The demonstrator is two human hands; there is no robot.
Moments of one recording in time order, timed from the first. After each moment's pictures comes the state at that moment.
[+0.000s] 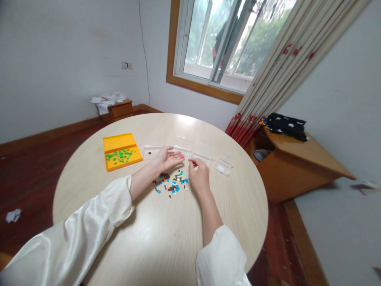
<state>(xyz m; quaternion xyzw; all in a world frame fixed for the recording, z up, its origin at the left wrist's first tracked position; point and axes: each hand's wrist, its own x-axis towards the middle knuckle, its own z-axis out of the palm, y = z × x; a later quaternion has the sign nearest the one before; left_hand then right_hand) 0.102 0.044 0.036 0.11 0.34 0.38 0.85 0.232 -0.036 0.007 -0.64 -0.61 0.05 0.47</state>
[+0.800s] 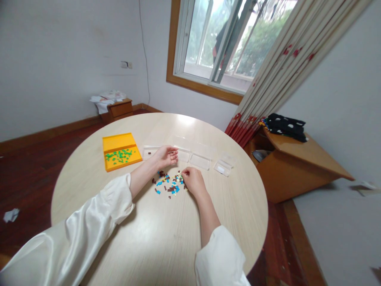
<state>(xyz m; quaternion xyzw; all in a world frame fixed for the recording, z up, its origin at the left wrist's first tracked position) 0.094 0.058 0.033 0.17 0.35 0.37 0.84 0.226 -0.039 -0.006 -0.69 -0.62 0.21 0.31</state>
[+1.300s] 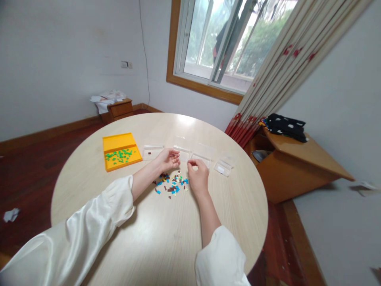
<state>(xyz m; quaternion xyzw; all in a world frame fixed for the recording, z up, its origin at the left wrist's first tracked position) 0.102 0.049 0.029 0.13 0.37 0.36 0.85 0.223 -0.039 0.012 -0.63 -0.58 0.07 0.52</state>
